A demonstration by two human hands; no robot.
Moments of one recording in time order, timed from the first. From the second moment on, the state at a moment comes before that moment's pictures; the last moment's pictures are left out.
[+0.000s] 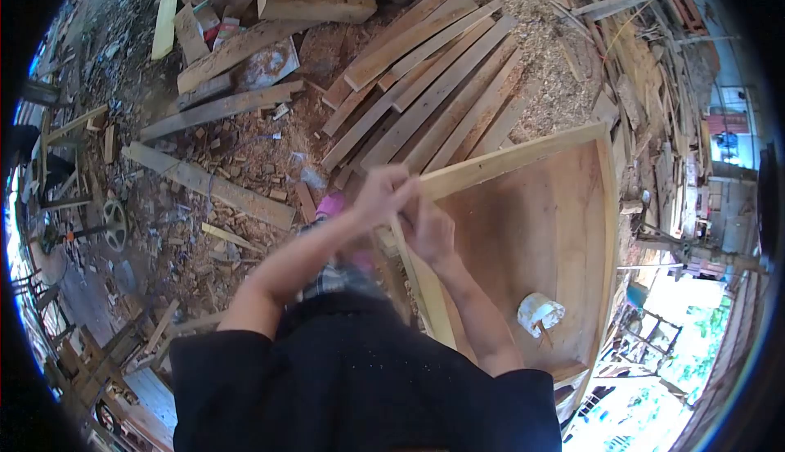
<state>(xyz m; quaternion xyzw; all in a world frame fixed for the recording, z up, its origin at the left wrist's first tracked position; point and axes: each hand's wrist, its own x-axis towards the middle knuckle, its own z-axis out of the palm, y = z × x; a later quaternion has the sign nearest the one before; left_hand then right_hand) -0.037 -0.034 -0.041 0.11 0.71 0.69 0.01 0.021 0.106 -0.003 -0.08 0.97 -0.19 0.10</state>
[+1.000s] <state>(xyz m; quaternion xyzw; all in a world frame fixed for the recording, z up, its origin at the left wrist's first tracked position) -0.059 -0.041 -0.043 -0.01 0.73 0.69 -0.03 -0.017 0.100 -0.006 -0.13 0.97 -0.21 0.07</state>
